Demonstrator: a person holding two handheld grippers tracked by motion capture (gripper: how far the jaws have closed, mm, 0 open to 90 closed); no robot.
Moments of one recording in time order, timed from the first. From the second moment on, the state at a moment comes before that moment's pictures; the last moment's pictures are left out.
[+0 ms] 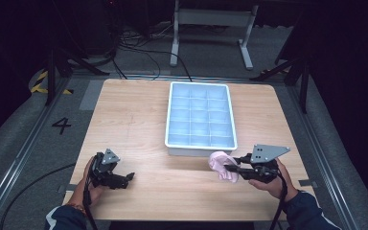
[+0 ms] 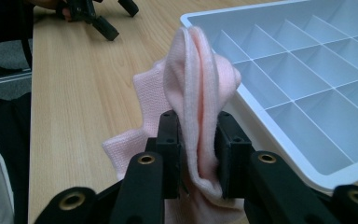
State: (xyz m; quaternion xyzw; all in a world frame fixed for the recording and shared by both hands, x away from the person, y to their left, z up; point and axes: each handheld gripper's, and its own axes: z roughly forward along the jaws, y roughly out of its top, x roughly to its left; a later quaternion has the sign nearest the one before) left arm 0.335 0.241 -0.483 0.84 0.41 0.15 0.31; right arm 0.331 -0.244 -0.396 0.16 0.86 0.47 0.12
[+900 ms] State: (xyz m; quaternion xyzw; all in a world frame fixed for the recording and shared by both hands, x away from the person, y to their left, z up) left arm 0.336 0.241 -0.483 0.84 0.41 0.15 0.31; right arm 0.345 -0.272 -0.377 0.19 0.84 0.49 0.16
